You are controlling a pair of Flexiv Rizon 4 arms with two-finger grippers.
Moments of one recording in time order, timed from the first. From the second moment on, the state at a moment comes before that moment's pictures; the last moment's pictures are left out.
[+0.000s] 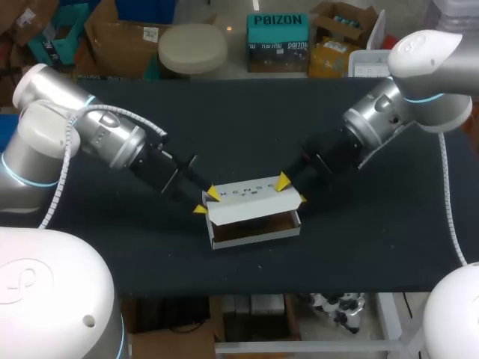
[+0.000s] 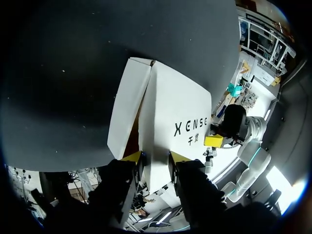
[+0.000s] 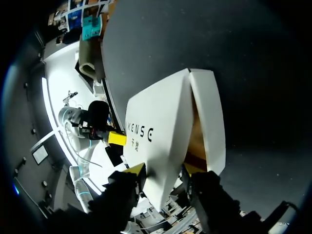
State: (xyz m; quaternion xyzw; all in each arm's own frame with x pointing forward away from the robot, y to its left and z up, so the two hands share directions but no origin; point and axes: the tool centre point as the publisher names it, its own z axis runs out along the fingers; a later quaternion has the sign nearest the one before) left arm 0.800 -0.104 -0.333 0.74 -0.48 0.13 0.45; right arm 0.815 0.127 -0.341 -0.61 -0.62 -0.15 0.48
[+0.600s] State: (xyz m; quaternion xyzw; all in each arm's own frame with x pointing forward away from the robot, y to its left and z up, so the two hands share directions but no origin) left arm 0.798 -0.105 -0.339 0.75 -0.49 0.13 0.44; right arm 0.813 0.121 -0.351 -0.61 -0.62 -0.15 0.47
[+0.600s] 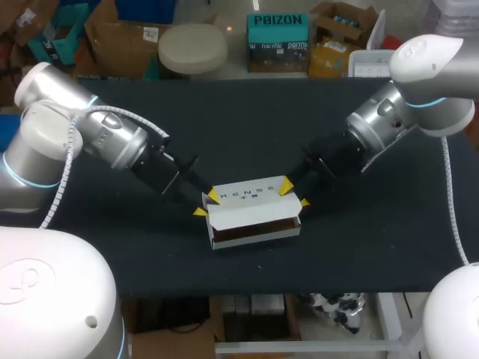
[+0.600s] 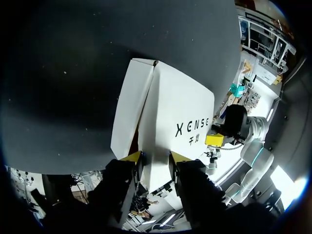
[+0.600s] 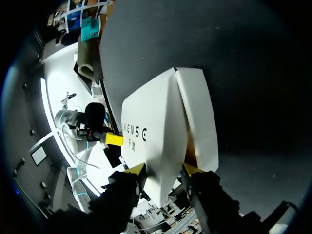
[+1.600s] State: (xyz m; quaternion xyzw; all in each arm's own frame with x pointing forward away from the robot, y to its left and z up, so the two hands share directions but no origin) left arm 0.803 -0.101 -0.344 0.75 -0.52 0.13 0.38; right arm 0.817 0.122 -0.361 -0.61 -0.64 -0.14 0.46
